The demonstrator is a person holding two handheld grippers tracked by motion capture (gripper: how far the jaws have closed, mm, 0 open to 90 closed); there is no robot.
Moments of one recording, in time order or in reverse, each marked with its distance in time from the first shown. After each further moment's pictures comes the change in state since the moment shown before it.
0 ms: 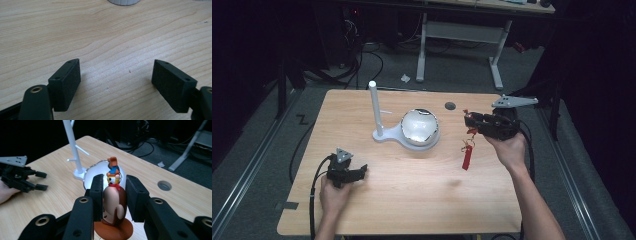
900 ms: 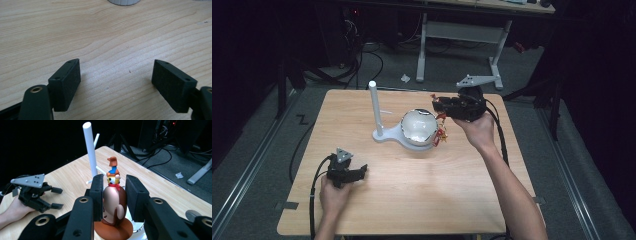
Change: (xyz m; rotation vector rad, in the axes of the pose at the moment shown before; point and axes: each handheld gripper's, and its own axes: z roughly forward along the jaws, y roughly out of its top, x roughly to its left) left arm 0.000 0.000 0.000 0.000 0.001 0.000; right arm 0.032 0.062 0.058 -0.004 0.096 -0.038
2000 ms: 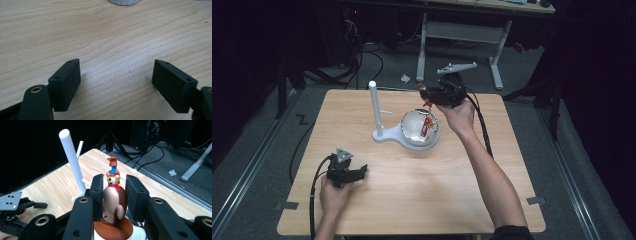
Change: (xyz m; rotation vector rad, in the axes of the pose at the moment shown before) left arm 0.000 0.000 0.000 0.002 -0.001 0.001; right arm -0.012 0.022 0.057 0.025 -0.064 0.040
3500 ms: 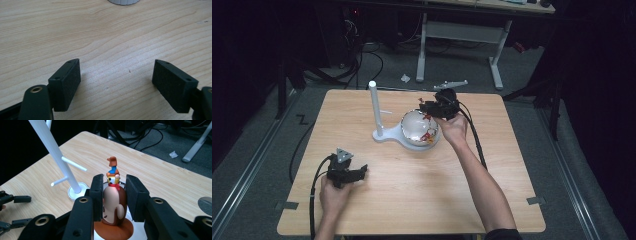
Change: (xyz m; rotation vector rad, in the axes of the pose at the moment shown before) left arm 0.000 0.000 0.000 0.001 0.002 0.003; right arm -0.016 -0.050 0.047 0.075 -0.031 0.095
